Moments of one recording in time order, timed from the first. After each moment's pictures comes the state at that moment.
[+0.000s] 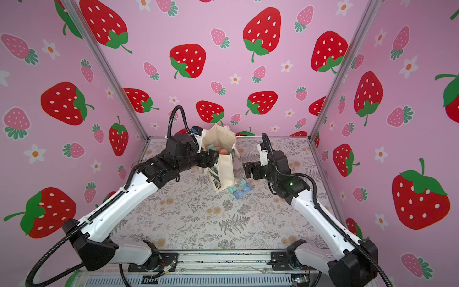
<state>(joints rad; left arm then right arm) -0.67 1.38 1.46 -0.57 -0.08 -0.26 0.57 1.13 1.02 -0.37 -0.06 0.26</state>
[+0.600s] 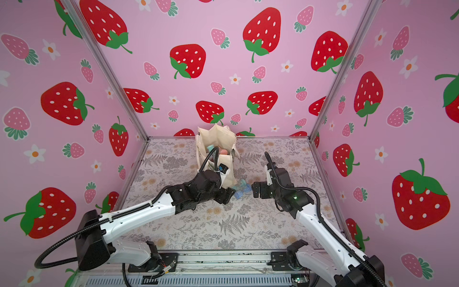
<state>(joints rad) -0.93 1.41 1.07 -0.36 -0.11 -0.29 0.55 0.99 0.79 -0.56 -0.03 0.34</state>
